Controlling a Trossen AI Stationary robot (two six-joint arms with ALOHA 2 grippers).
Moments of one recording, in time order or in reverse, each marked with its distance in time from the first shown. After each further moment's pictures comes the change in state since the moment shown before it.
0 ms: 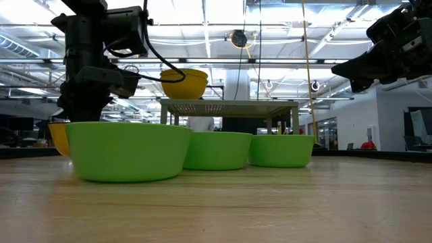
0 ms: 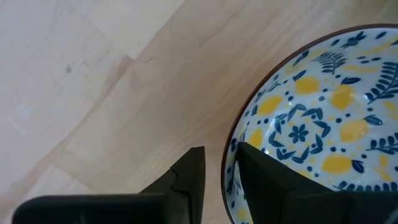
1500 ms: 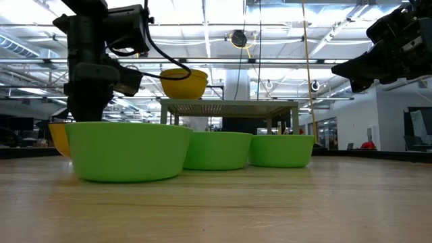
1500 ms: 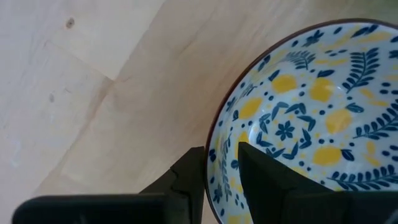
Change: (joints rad) left arm 0.000 0.000 0.000 0.045 0.022 0.129; right arm 0.000 0.000 0.000 0.000 0.000 0.000
